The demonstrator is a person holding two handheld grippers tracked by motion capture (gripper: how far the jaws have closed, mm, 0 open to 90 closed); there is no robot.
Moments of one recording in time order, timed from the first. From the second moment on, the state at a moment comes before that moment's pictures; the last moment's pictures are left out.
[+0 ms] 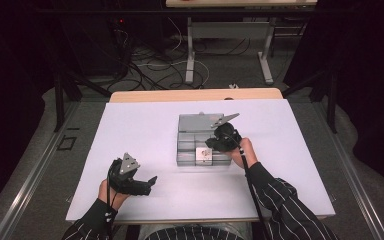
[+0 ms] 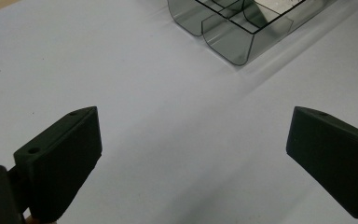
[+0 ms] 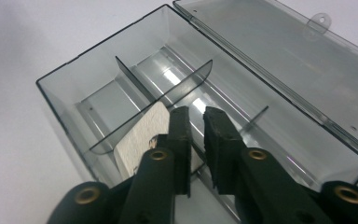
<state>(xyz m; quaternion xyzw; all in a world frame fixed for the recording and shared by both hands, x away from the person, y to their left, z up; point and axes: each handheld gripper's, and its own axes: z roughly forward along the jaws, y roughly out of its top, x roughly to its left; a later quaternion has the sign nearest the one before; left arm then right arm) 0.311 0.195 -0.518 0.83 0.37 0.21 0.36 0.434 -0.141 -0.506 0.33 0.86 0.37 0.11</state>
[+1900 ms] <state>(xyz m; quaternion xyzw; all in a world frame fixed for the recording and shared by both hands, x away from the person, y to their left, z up) 0.314 0.193 -0.517 0.83 0.38 0.21 0.35 0.353 -0.243 -0.508 0.34 0.86 0.37 0.13</state>
